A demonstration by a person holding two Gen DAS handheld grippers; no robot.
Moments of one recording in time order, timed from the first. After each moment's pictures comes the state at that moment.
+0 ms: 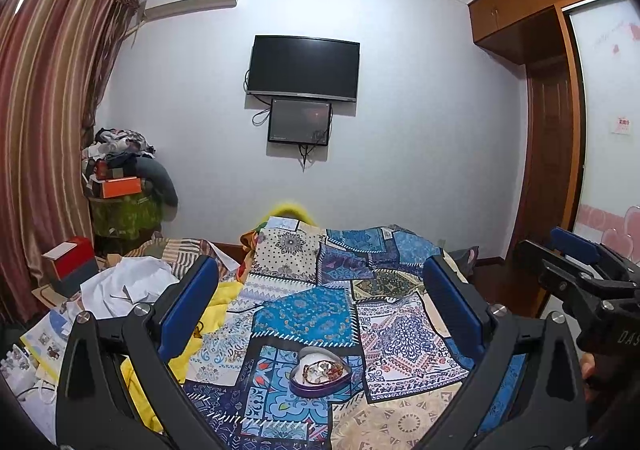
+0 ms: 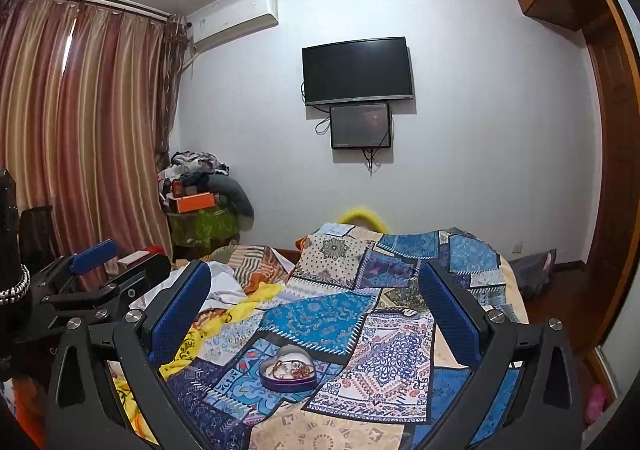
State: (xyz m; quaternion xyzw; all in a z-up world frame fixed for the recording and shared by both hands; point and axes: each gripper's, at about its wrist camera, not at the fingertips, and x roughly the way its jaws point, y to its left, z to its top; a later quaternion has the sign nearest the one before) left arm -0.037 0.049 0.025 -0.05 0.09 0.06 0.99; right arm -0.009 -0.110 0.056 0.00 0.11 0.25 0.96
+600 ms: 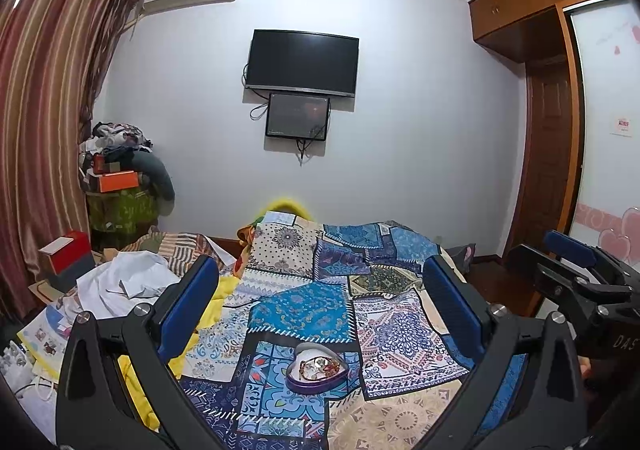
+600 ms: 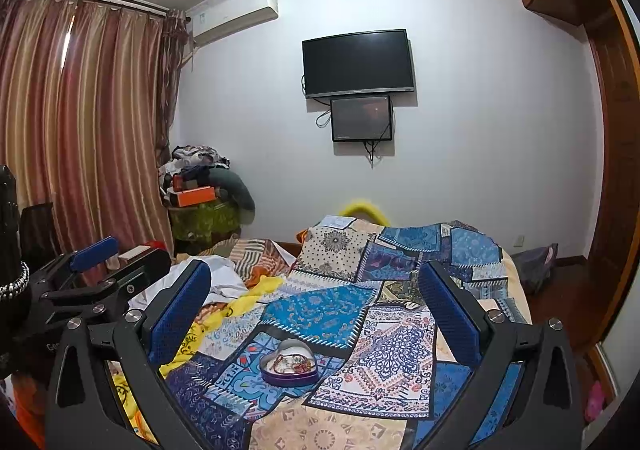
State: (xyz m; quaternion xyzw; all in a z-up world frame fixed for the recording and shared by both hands) left arm -0.033 0.053 0.023 -0.05 0.10 0.05 0.99; right arm -0.005 -0.109 0.054 0.00 0.12 0.25 0.96
